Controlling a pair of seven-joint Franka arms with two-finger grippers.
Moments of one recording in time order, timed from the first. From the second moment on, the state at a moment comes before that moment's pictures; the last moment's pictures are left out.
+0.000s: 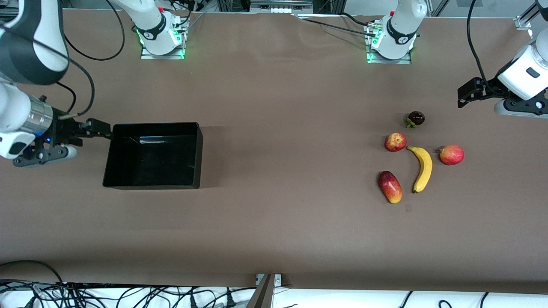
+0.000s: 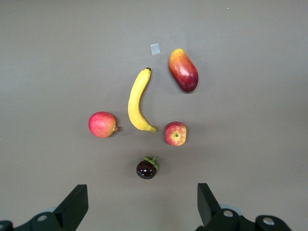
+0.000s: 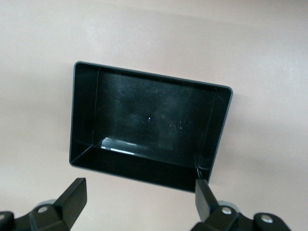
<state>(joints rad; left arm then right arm) 0.00 -0.03 -0.04 -1.67 0.05 1.60 0.05 0.39 0.24 -0.40 -1.53 0.18 1.65 -0.23</state>
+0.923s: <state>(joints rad) 0.00 -0.02 -0.03 -1.67 0.05 1.60 0.05 0.16 -0.03 -0.04 -1.65 0.06 1.60 -0.09</state>
